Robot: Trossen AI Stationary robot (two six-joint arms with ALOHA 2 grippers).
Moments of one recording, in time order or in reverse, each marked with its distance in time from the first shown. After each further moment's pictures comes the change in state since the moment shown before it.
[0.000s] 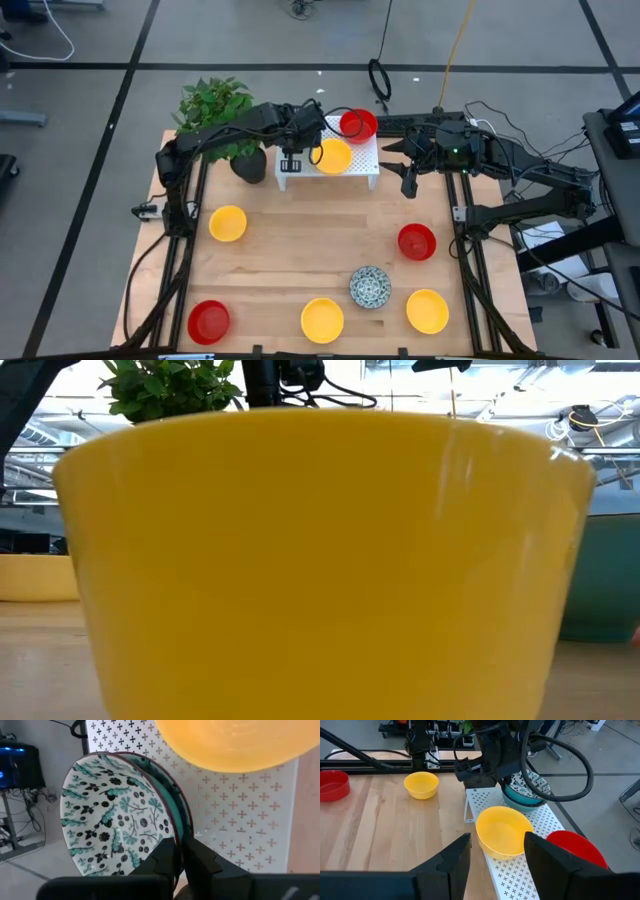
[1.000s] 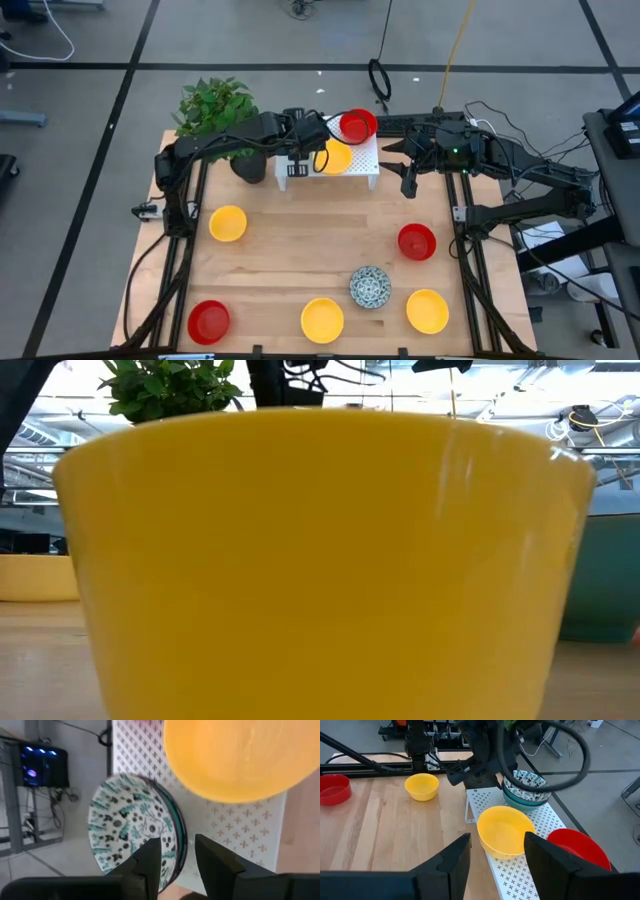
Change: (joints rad) left arm -0.089 -0.024 0.000 0.056 -0.108 -0.105; right arm 0.000 0.000 0.000 0.000 0.000 0.026
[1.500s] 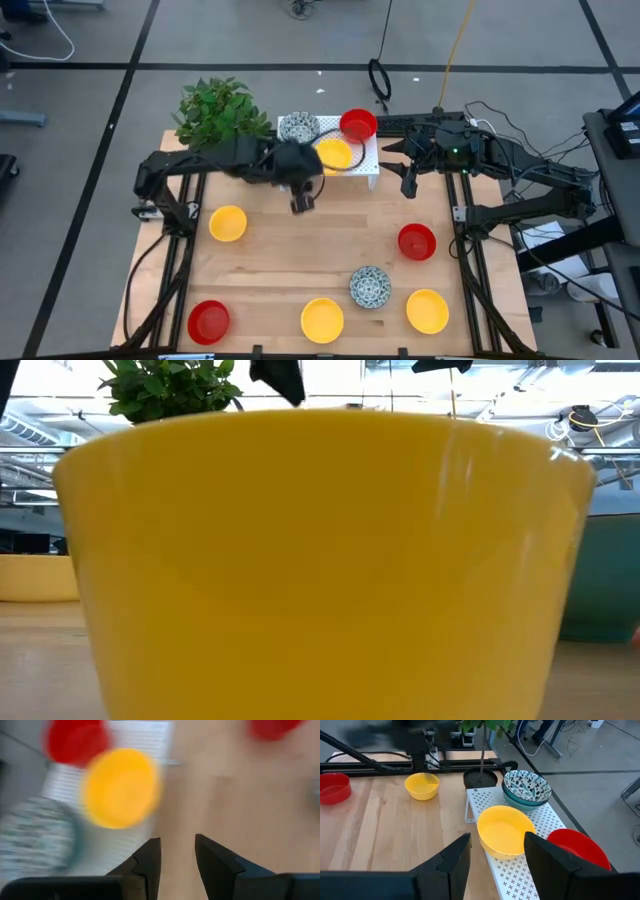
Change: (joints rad) left arm -0.258 -0.130 0.001 0.010 0.211 -0.488; right arm 0.000 0.000 0.000 -0.001 0.000 -0.006
